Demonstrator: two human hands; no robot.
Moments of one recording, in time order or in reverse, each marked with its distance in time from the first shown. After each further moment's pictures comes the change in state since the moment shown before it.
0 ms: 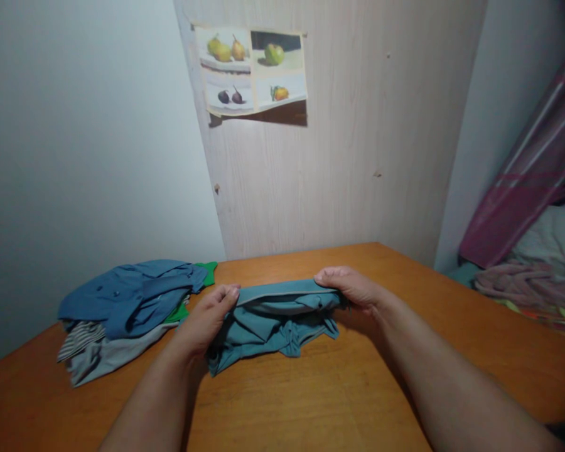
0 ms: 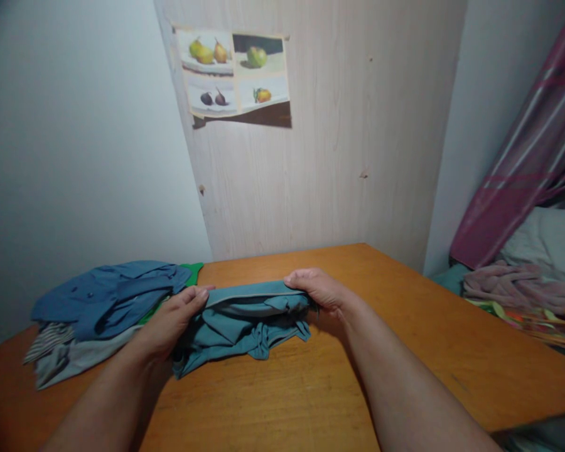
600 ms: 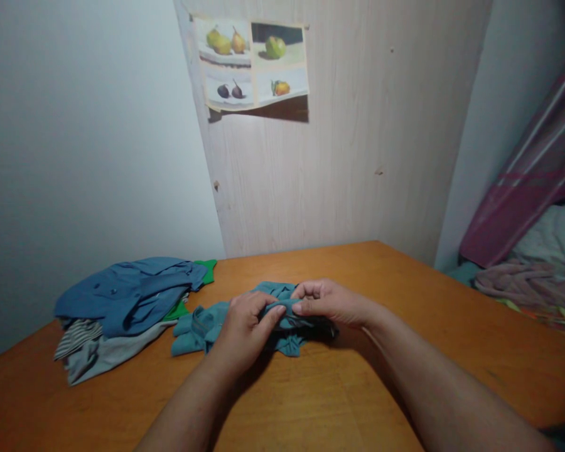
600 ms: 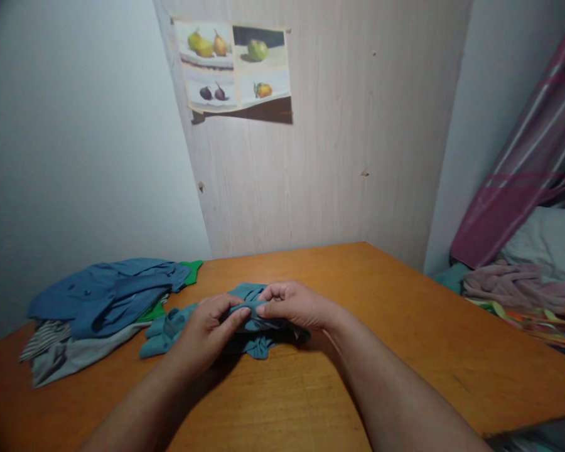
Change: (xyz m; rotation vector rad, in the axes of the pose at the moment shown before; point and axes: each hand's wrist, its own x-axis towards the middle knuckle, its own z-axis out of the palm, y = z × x) left_hand -0.026 0.017 0.064 0.628 -0.049 0.514; right_hand -0.007 0.002 0.042 -0.122 -0.255 -0.026
